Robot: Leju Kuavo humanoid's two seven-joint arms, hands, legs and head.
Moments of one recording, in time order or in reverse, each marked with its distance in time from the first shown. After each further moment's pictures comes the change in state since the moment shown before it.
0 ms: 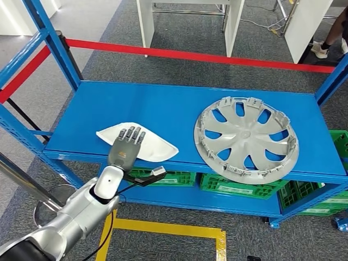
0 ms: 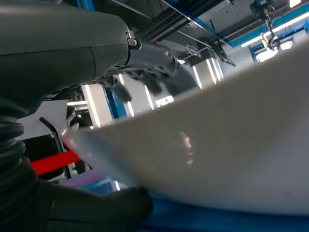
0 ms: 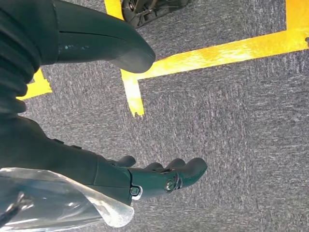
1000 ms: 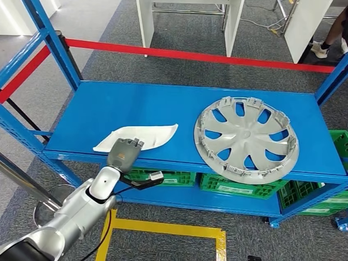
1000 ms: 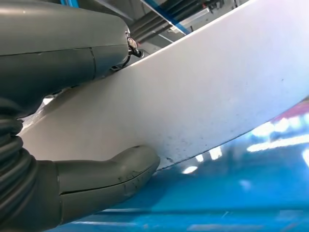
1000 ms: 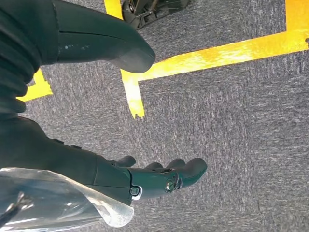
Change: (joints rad) left arm 0.029 0.001 0.072 0.000 0.027 0.081 -0.180; right arm -0.001 -0.003 -0.007 0.000 -0.002 0.011 0.000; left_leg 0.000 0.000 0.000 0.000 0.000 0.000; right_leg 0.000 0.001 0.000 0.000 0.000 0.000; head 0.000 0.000
